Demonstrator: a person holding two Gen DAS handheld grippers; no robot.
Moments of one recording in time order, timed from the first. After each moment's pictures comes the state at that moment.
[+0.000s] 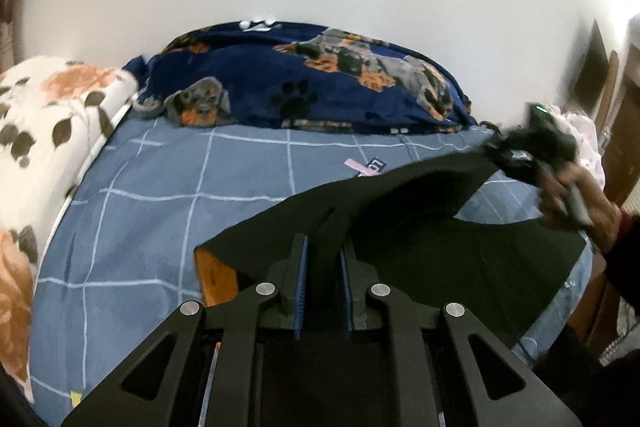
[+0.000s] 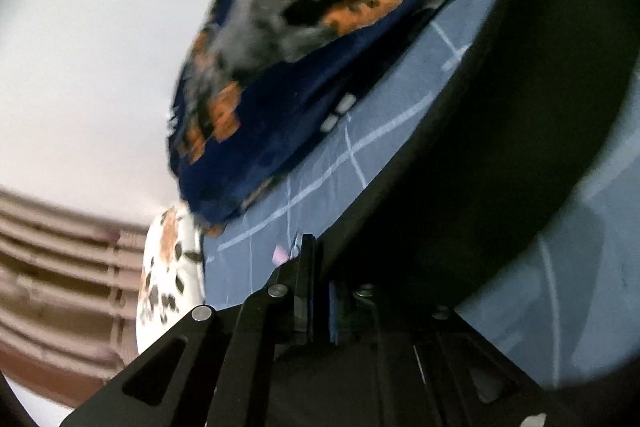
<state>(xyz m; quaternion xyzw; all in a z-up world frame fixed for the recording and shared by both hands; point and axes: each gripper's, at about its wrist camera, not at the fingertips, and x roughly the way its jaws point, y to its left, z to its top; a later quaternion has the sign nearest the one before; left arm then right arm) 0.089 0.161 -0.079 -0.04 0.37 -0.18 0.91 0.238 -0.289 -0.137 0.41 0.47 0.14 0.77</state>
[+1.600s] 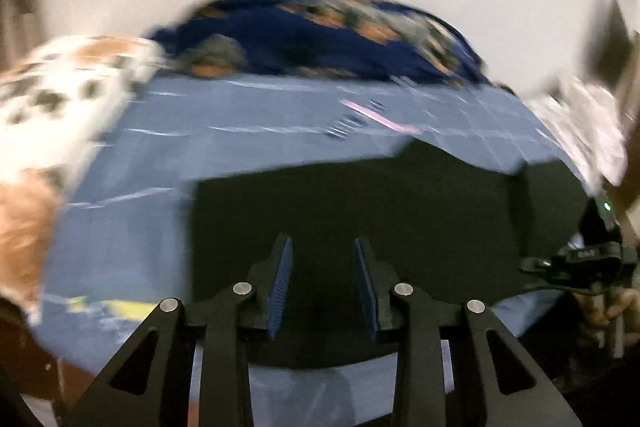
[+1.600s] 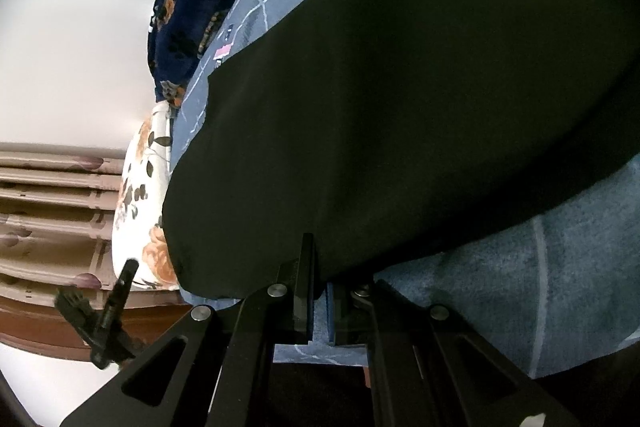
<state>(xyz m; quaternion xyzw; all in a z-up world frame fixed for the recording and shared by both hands) 0.021 0.109 -0.099 -0.02 0.43 -0.15 0.89 0.001 -0.258 -0.210 0.41 0.54 0.14 0.72</state>
